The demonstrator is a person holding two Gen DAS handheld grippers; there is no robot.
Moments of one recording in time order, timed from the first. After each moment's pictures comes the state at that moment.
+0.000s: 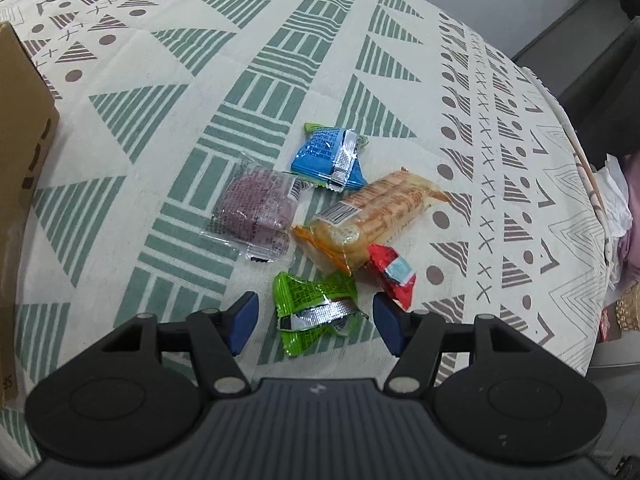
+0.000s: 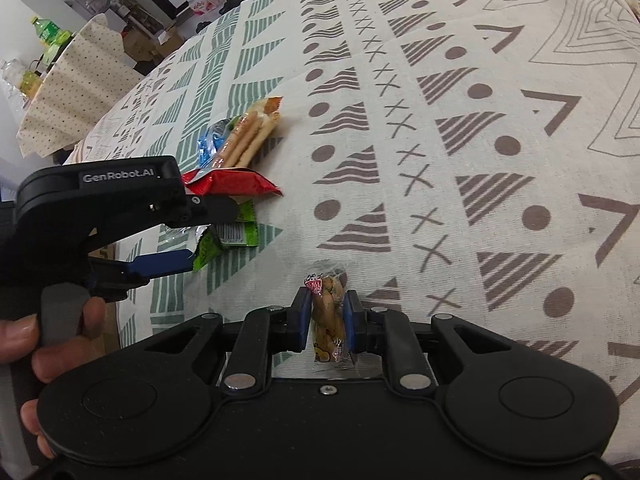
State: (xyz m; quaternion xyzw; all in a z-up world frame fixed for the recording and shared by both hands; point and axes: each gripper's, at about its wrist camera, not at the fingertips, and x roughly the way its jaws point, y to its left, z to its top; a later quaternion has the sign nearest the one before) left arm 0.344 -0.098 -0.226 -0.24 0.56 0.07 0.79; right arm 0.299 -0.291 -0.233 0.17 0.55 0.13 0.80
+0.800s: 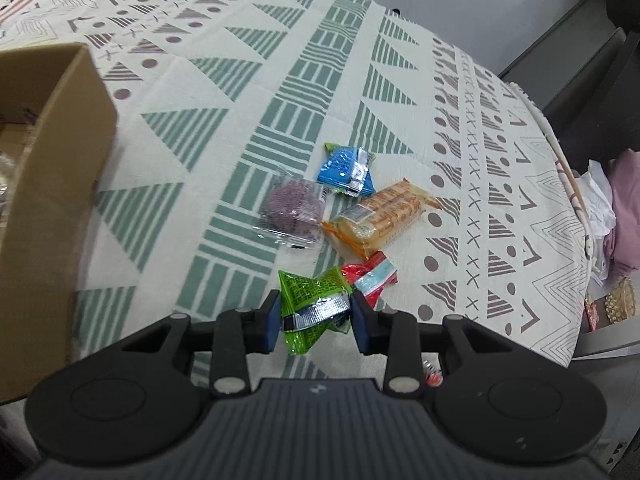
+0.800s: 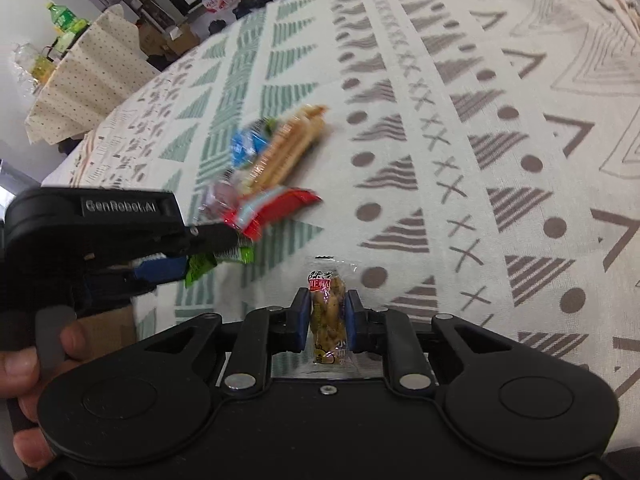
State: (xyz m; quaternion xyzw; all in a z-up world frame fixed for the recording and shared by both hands) left arm 0.304 -0.072 -0.183 -0.23 0.54 0.06 0.80; right arm 0.290 -0.264 -0.207 0.15 0.54 0.14 0.82
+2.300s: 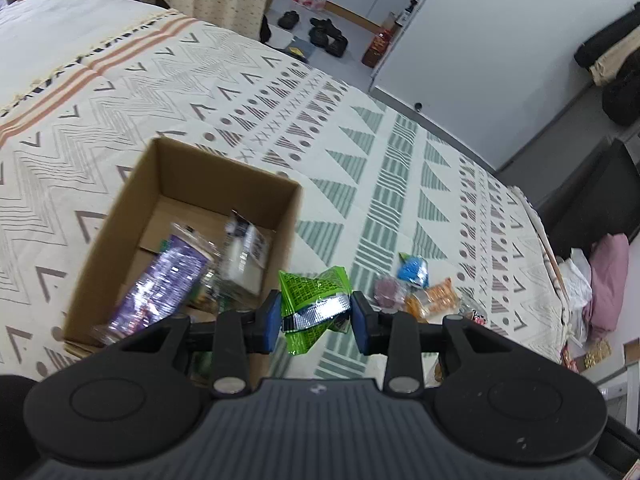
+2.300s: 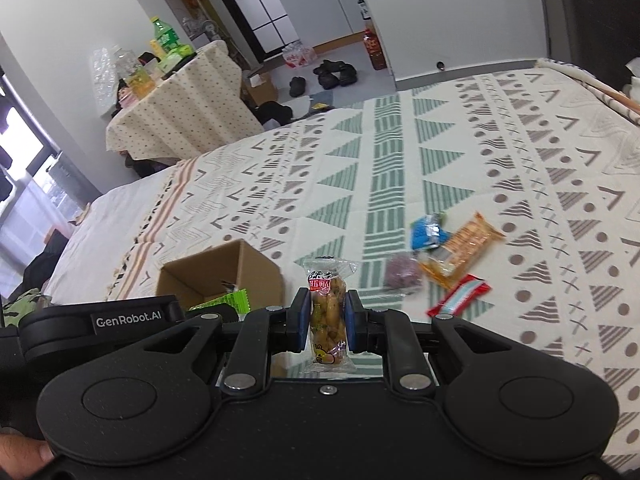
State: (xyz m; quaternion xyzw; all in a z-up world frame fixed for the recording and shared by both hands) left arm 0.212 0.058 -0.083 -0.26 0.44 0.11 0.85; right arm 0.254 -0.153 -0.094 0.12 0.43 0.21 0.87
